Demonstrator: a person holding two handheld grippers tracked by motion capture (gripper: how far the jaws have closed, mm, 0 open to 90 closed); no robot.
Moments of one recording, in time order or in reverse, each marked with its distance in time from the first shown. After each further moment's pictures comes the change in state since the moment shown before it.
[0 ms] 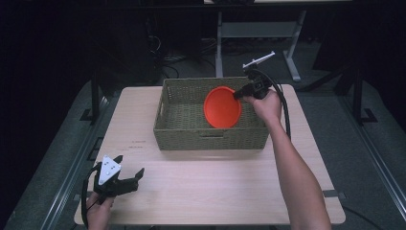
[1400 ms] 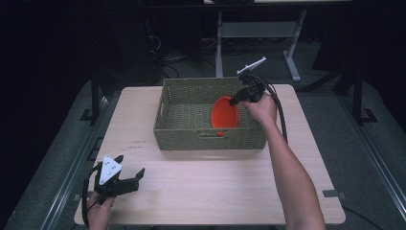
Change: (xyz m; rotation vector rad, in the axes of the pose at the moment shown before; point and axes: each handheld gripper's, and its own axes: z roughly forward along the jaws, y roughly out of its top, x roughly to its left) left arm -0.001 0.001 0.000 0.003 -0.001 0.006; right arm -0.006 -0.002 0.029 0.105 0.005 0.023
